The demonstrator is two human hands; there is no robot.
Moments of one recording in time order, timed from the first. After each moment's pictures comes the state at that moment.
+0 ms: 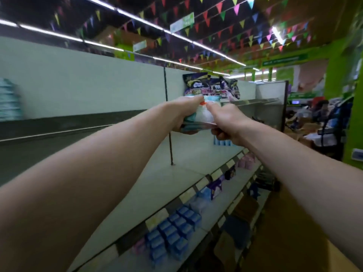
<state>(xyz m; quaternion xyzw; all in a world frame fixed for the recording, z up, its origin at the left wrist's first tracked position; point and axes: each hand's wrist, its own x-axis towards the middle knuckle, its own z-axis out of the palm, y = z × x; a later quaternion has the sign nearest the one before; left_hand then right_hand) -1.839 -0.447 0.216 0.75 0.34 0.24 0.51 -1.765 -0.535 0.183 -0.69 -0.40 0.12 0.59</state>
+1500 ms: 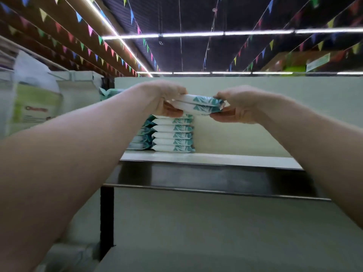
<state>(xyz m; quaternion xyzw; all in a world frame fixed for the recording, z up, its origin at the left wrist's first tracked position) -2.134 -0.259 0.323 0.52 0.59 0.56 0.25 -1.970 -0.238 0.308 -0.38 -0.68 0.42 0.47</state>
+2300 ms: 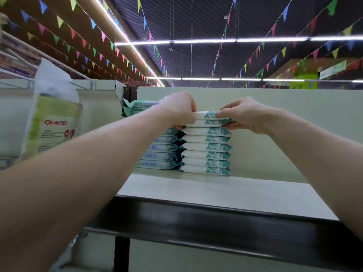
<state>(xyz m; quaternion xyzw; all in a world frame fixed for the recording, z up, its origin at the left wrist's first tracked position) -2.211 -0.226 0.335 0.66 0.67 0.31 -0.15 -2.047 -0.182 0.331 -0.40 -0.76 0.28 0.43</state>
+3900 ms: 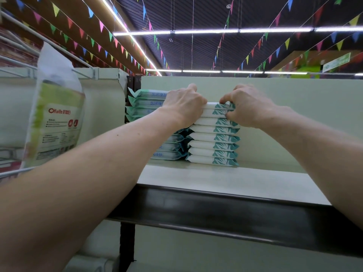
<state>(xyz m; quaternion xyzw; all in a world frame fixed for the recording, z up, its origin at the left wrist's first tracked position) -2.219 -0.220 0.312 0.66 0.59 0.22 -0.41 -2.056 -0.180 0.318 -0.41 -0.82 -0.25 0.32</state>
